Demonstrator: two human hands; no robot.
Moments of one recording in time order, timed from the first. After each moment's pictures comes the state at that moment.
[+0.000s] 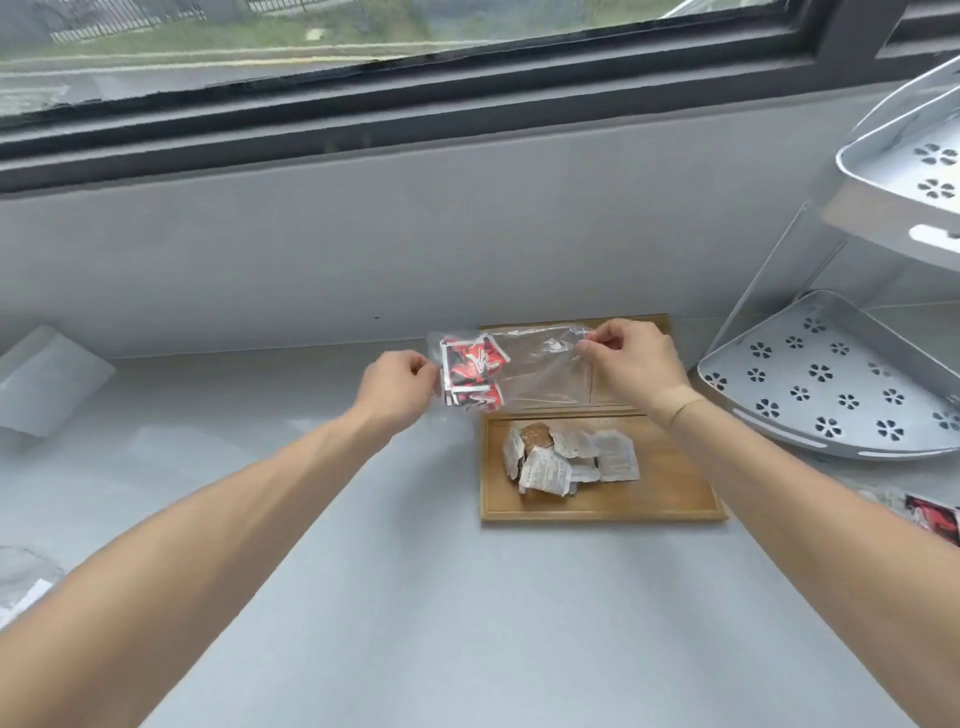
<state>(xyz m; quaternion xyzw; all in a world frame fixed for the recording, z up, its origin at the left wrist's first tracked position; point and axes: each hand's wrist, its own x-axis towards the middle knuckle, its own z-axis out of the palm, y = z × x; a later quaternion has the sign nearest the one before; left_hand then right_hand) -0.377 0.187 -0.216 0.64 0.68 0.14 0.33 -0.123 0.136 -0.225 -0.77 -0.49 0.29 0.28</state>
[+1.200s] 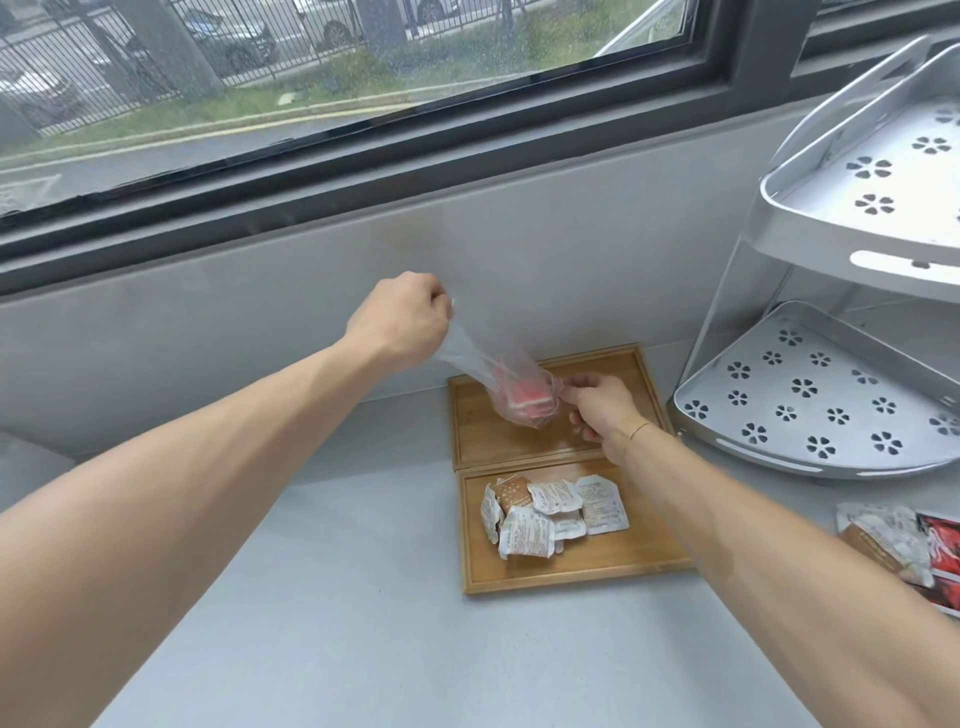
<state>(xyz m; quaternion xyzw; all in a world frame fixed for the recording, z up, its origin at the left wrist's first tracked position) -0.285 0.263 -0.135 0.81 0.57 0.05 0.15 -0.105 0.175 -0.299 -0.70 -0.20 0.53 0.43</state>
